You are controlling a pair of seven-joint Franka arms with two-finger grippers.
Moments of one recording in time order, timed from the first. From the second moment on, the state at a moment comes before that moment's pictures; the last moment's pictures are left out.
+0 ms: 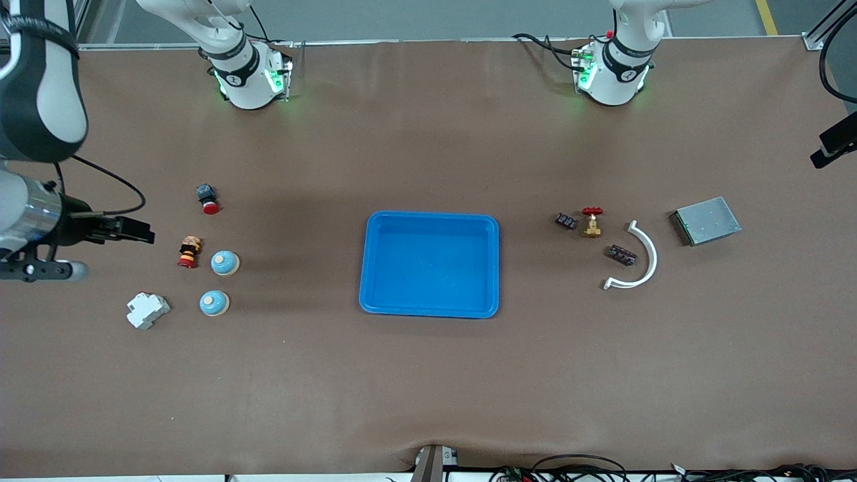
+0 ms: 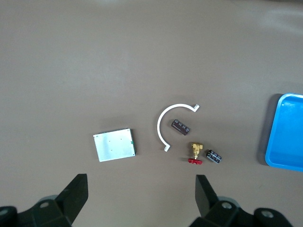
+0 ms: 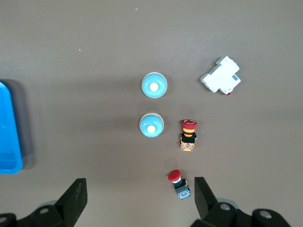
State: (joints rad) left arm 0.09 0.01 0.00 -1.42 0.00 1.48 -0.01; right arm -0.01 0.21 -0.03 -1.55 0.05 1.64 -0.02
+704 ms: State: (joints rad) left arm 0.09 -0.01 -0.01 -1.42 0.00 1.43 -0.01; right arm -0.01 0.15 -0.04 -1.48 0.05 1.54 -0.01
